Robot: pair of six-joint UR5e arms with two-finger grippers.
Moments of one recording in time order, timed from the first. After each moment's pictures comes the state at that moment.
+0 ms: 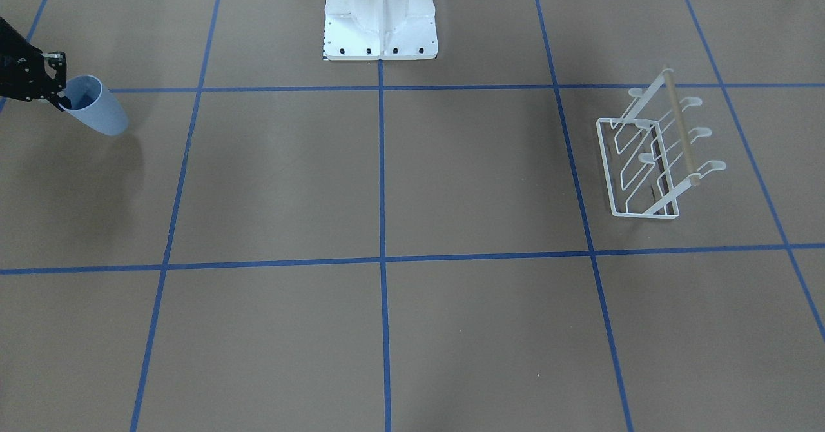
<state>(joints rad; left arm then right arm) -1.58 -1.46 -1.88 -1.62 -2.43 0.29 0.93 -1.96 2.03 -0.92 2.20 0.53</state>
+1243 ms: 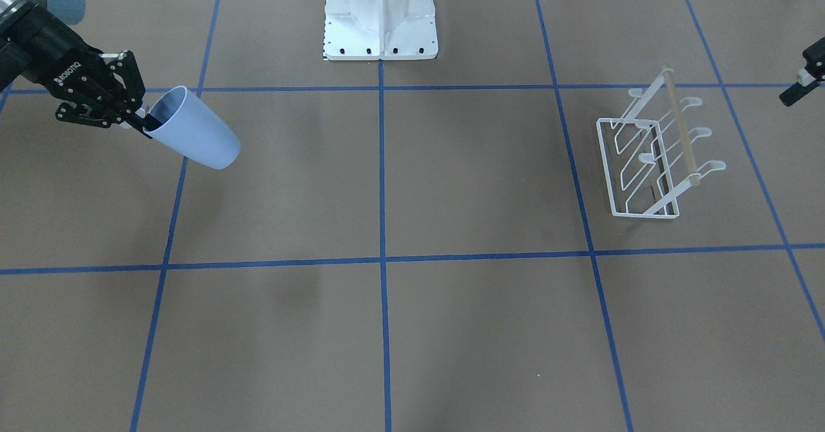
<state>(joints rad) -1.46 -1.77 -1.86 -1.95 -2.68 -0.42 1.03 -1.43 1.96 -0.70 2.31 1.11</state>
